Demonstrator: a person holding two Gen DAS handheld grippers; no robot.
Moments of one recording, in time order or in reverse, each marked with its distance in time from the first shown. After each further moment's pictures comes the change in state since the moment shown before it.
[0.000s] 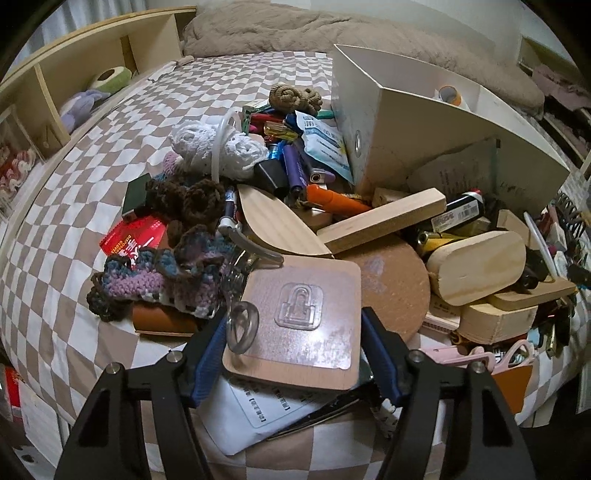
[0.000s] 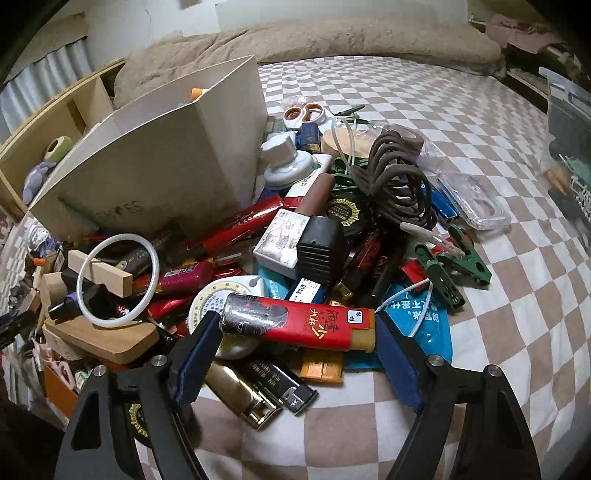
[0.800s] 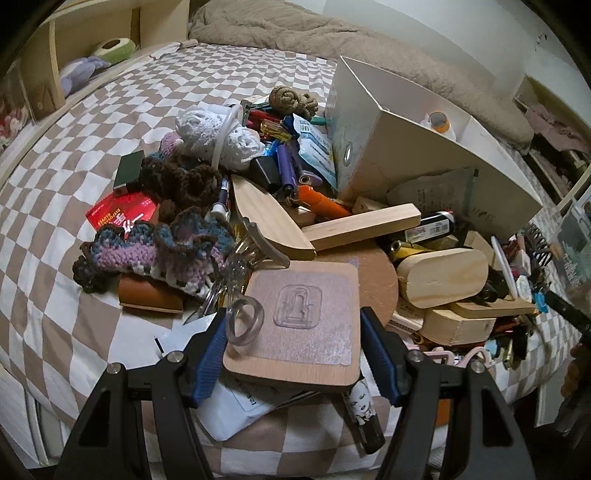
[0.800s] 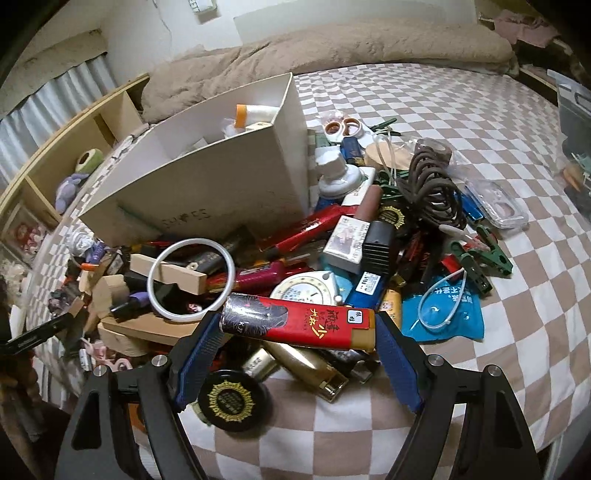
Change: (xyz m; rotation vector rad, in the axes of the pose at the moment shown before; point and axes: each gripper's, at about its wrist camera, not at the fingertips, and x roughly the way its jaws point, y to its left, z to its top) left arm -0.014 0.015 -0.006 -0.124 0.007 -0.163; right arm -0.032 0.025 -0.007 0.026 -0.037 0.140
